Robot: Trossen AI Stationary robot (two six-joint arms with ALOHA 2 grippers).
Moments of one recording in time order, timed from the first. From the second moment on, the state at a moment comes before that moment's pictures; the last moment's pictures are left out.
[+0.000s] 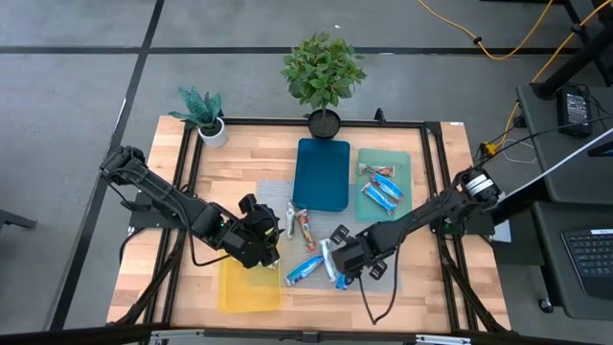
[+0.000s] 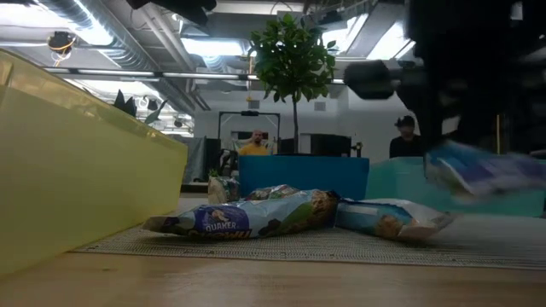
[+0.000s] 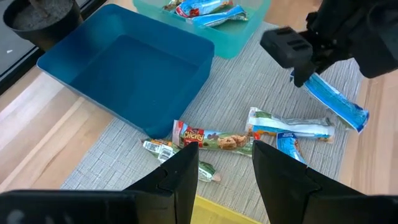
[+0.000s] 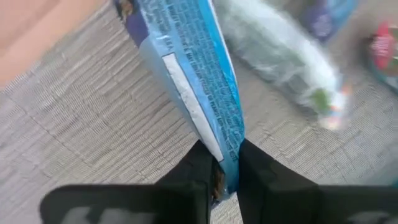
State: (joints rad) left arm -0.52 1.49 1.28 -0.78 -0.69 -0.80; right arm 0.45 1.82 1.23 -0.76 0.09 -0.42
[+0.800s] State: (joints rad) left arm -0.52 1.49 1.28 -0.78 -0.69 -0.55; right arm 0.23 1.82 1.61 -1.15 0.09 0.05
